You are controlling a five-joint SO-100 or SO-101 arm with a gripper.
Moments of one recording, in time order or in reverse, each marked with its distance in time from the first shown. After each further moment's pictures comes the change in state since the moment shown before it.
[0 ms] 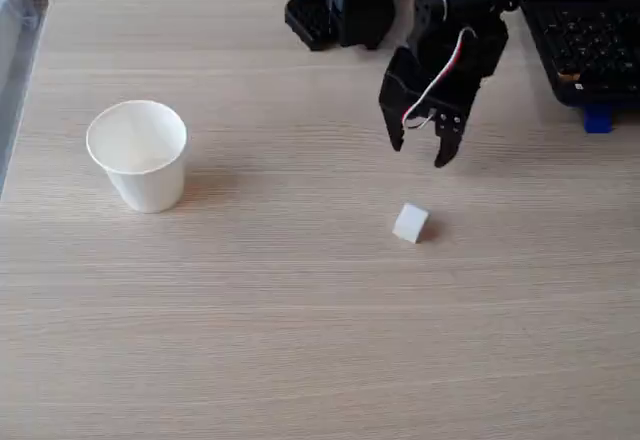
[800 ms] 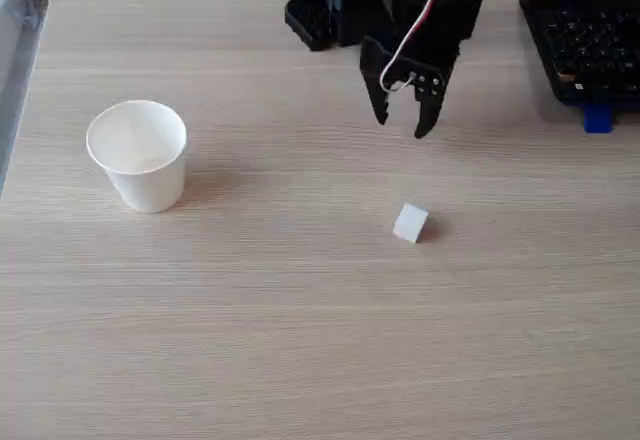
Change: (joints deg) arm 1.8 18.5 15.2 0.1 -1.3
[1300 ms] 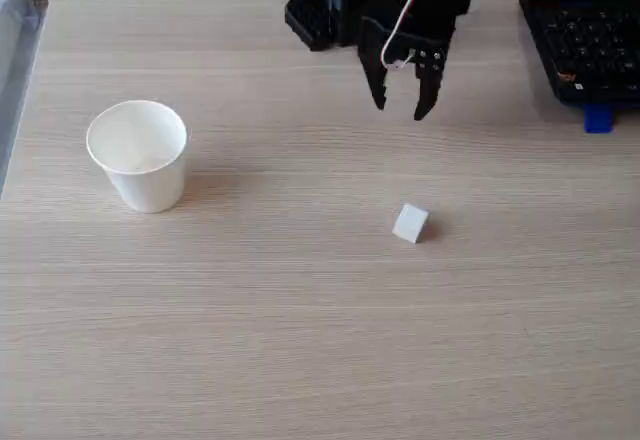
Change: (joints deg) arm -0.3 10.3 3.8 4.0 -3.3
